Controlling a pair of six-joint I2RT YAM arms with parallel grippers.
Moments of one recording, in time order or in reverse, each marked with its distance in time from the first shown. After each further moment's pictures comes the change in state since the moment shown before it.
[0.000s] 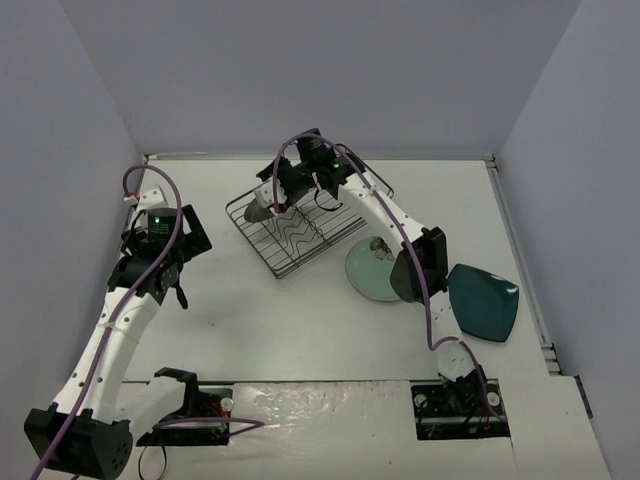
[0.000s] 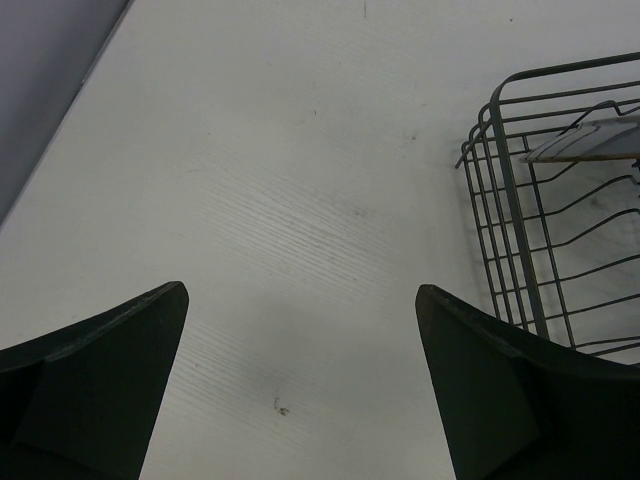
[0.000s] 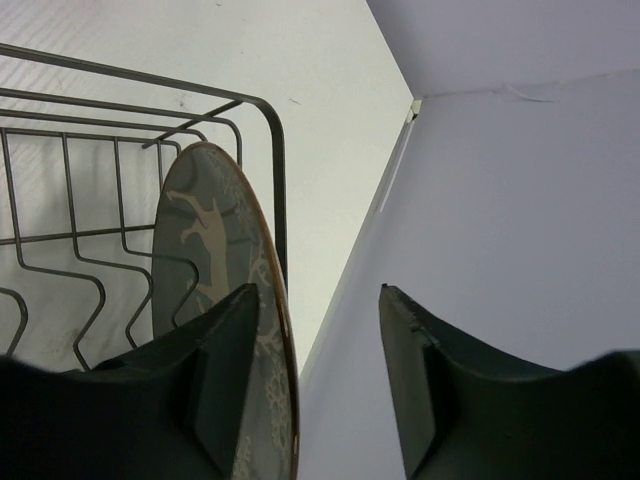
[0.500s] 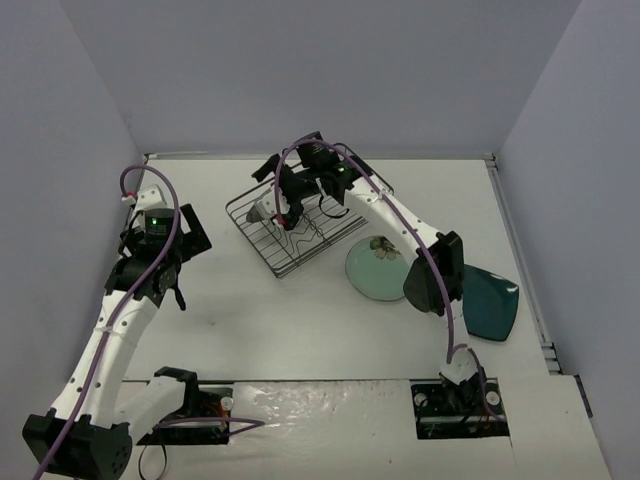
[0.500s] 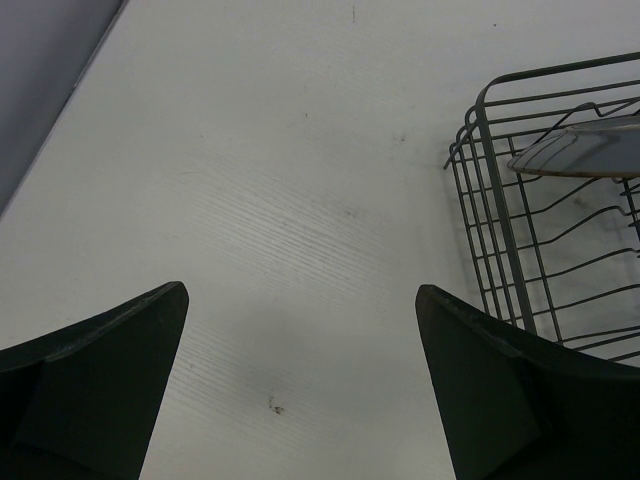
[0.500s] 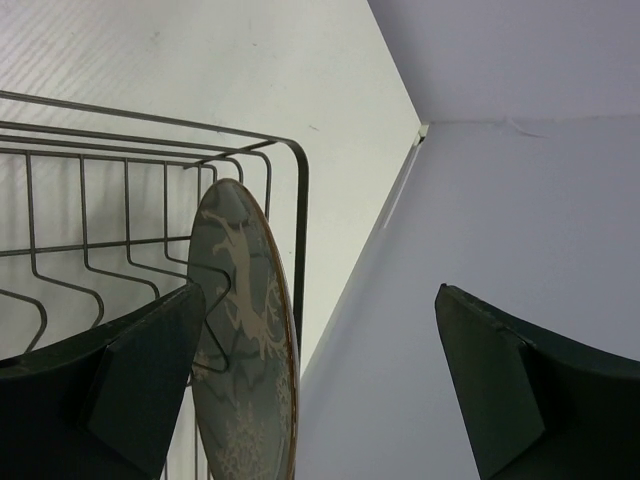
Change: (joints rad) left arm 0.000 -0.019 0.000 0.000 0.016 0.000; right arm 0.038 -0.159 -0.176 -0.026 0.024 -0.041
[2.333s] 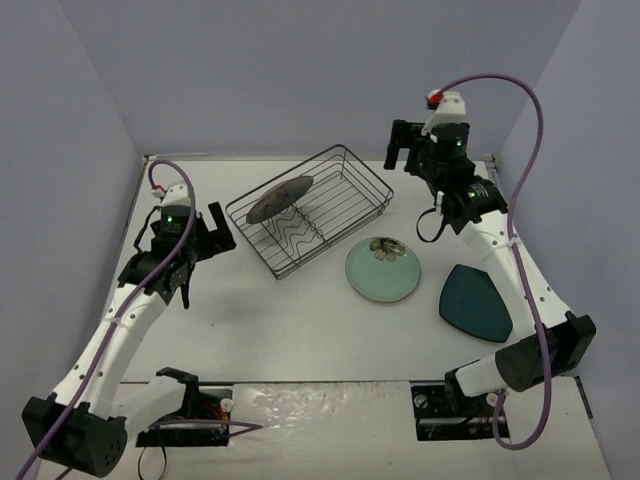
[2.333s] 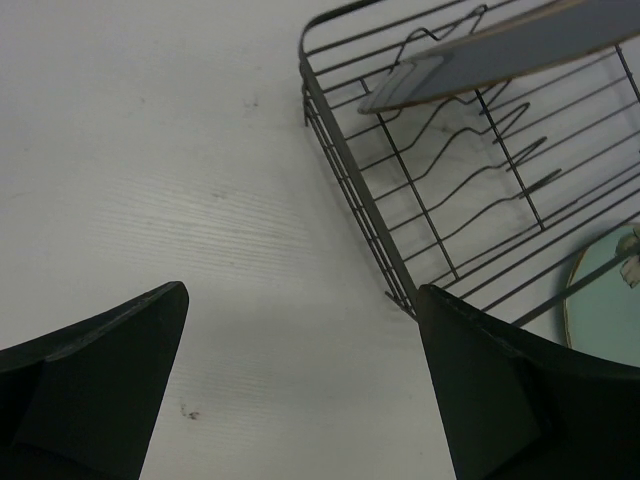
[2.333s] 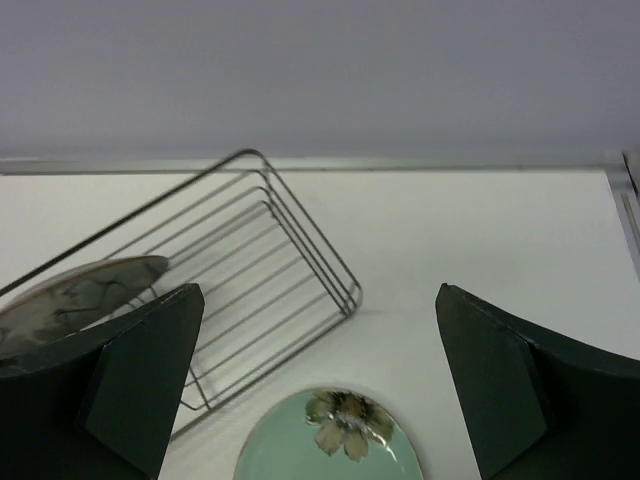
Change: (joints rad) left arm -0.094 0.047 -0.002 0.098 0.202 0.003; right arm -0.318 -0.767 -0.647 0.325 0.938 1.781
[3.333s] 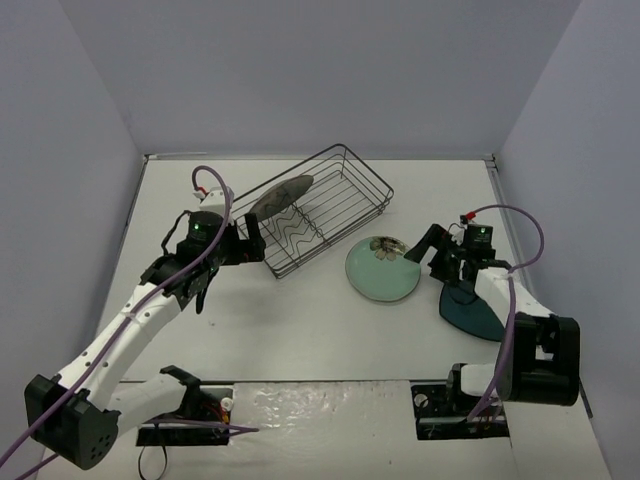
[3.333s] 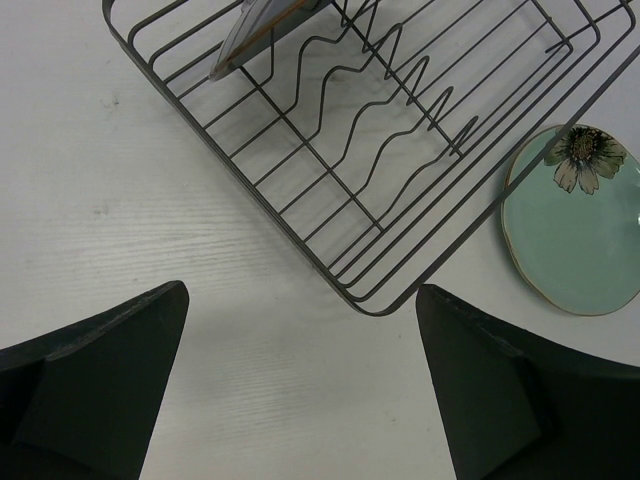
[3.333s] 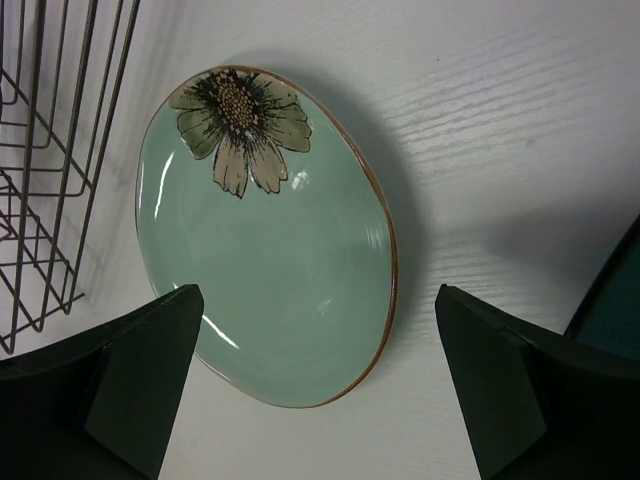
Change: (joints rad) left arm -0.171 0.030 -0.071 0.144 0.097 0.061; right arm -0.457 -0.111 -0.907 0.203 -0.623 0.357
